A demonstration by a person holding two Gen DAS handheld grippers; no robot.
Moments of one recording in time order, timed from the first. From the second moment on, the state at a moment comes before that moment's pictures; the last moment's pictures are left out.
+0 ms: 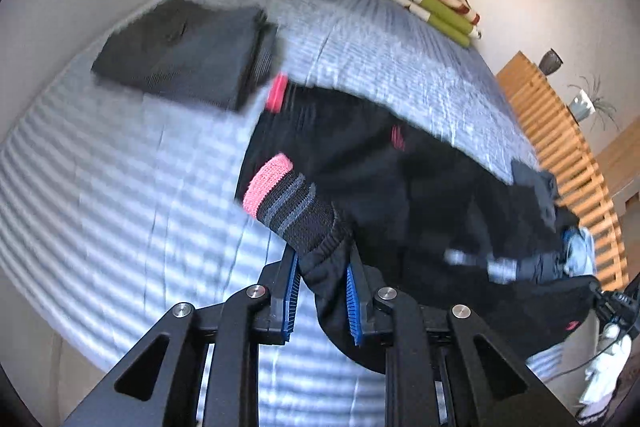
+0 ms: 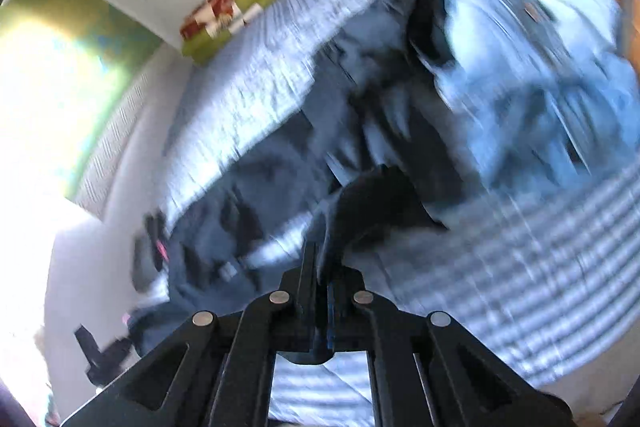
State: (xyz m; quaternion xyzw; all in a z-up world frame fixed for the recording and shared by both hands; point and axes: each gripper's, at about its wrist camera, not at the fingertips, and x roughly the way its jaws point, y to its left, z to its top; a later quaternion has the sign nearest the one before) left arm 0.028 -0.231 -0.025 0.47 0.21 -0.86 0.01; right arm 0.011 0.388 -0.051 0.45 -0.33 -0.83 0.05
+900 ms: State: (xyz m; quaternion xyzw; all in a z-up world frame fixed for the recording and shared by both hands) left arm -0.250 -0.251 -0.079 0.51 0.14 -0.84 0.13; right arm -0.241 0.431 -0.140 0.57 -0.37 -0.74 -0.03
